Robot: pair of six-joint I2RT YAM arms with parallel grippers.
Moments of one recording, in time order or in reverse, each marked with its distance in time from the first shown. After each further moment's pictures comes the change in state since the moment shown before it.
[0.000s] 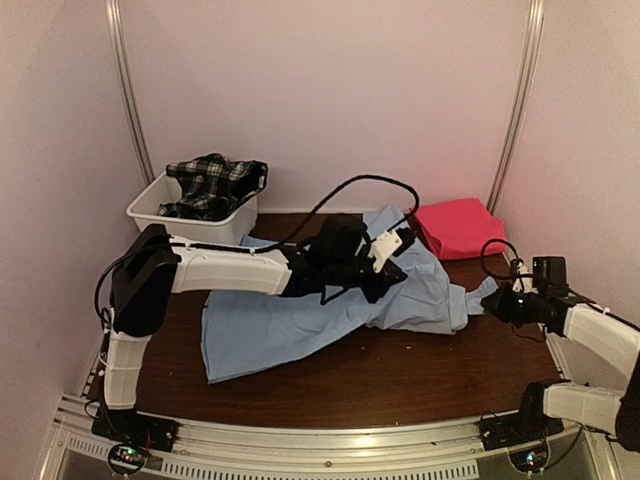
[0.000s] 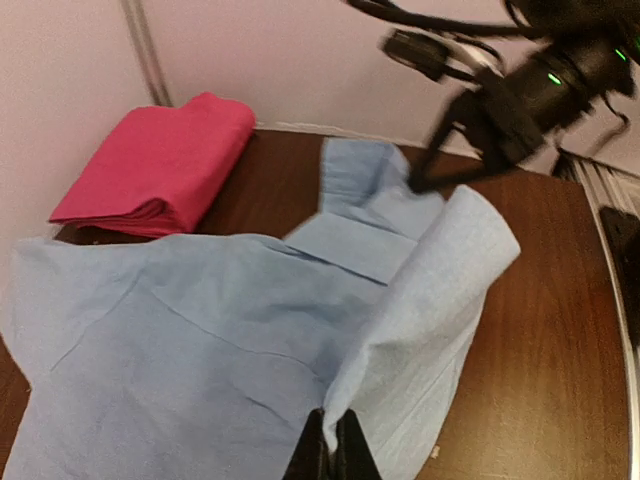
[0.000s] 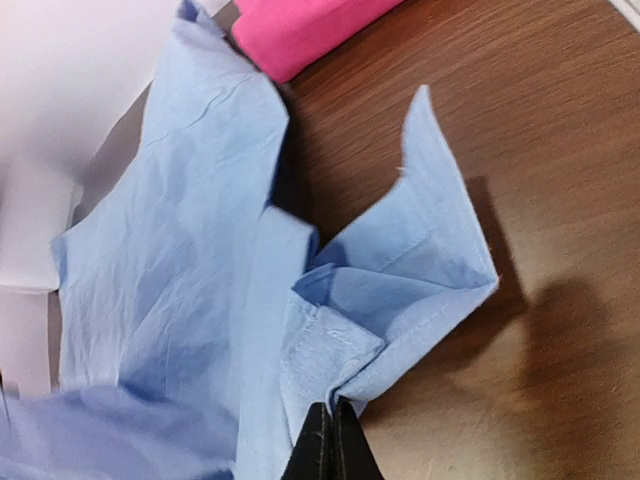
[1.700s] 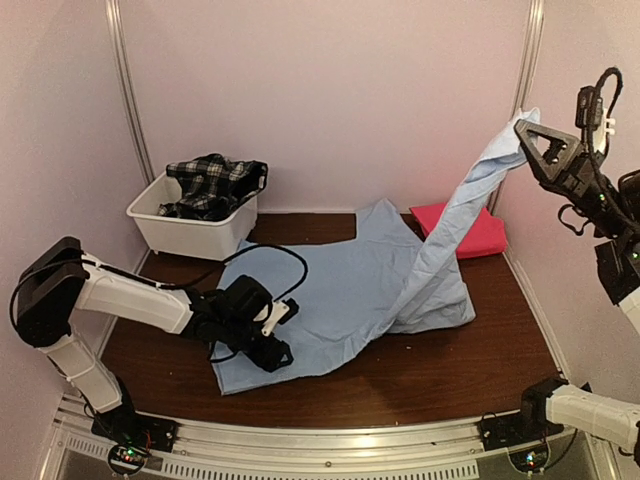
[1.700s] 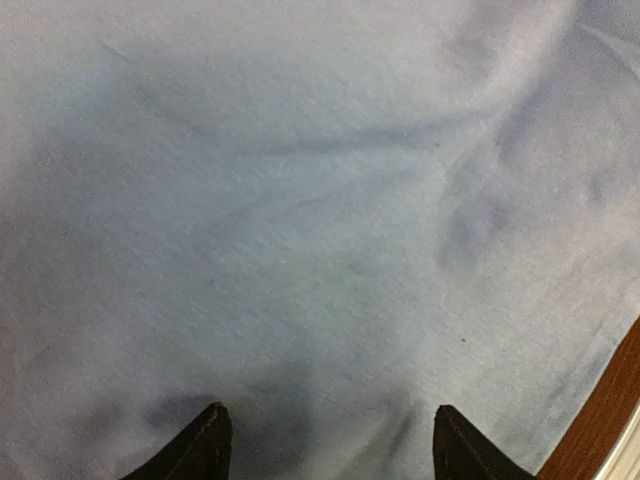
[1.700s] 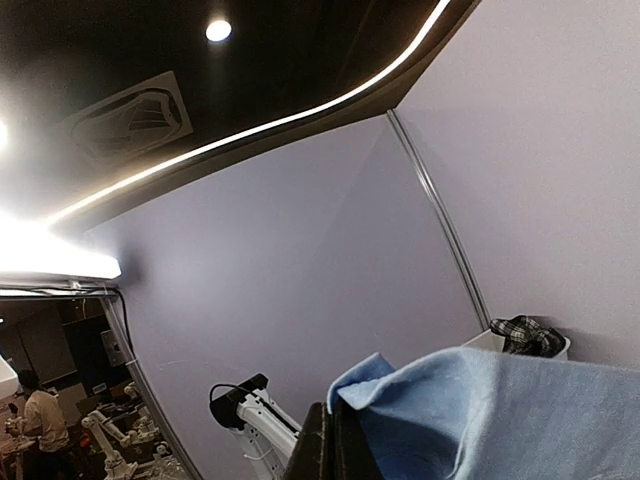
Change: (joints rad) left arm 0.162 -0.528 -0.874 -0.198 -0.097 -0.376; right arm 0.339 -0.256 0.597 0.595 -0.440 0.460
